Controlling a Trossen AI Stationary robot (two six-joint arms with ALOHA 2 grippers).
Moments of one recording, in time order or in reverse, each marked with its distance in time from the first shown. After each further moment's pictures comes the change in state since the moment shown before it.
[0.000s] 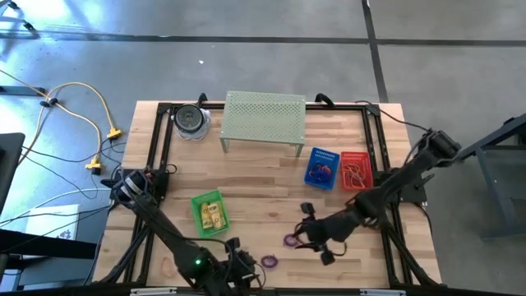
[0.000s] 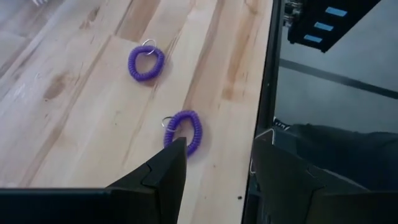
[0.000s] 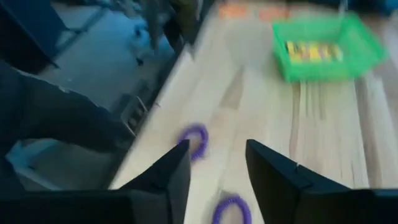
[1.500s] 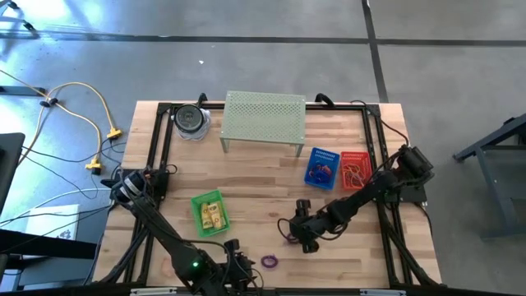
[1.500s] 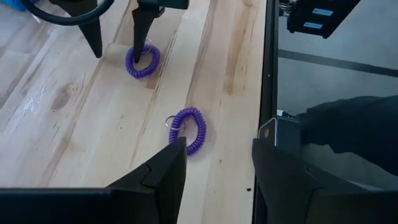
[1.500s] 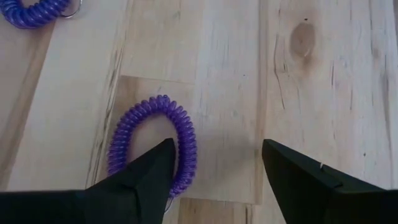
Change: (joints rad) left arm -0.011 0.000 0.000 -0.012 -0.019 0.084; right arm -0.089 0.341 -0.054 -0.129 0.049 0.100
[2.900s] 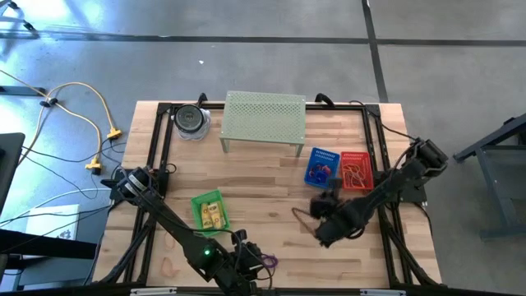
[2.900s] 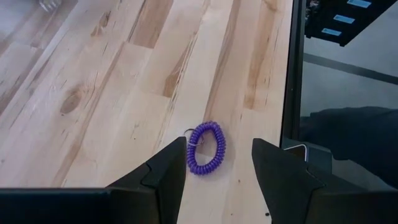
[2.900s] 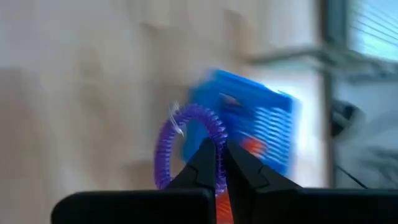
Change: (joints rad) left arm 0.087 -0.001 0.000 0.002 0.077 -0.005; right arm 0.068 -0.180 0.324 -1.112 0.404 0.365
